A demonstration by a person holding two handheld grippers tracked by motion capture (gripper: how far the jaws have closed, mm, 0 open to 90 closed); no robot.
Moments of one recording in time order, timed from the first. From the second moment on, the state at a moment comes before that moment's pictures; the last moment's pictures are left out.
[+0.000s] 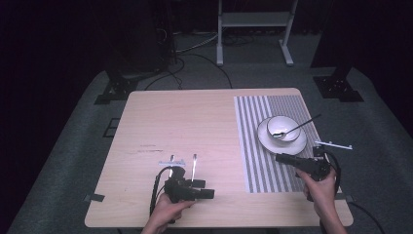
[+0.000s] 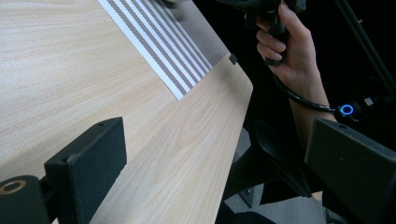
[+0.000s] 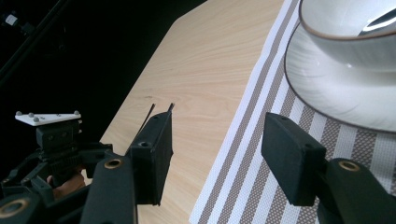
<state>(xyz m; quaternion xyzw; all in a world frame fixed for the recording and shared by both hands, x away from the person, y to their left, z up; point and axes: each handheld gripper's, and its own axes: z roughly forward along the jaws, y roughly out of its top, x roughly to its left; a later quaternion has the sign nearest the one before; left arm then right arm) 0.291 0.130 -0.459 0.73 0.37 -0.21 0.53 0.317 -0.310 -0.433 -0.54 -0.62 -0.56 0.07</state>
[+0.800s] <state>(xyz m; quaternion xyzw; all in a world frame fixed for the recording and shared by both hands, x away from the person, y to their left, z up) 0.291 0.130 -0.458 0.73 0.37 -0.21 0.53 0.296 -0.298 -0.443 -0.52 -0.64 -0.56 0.08</state>
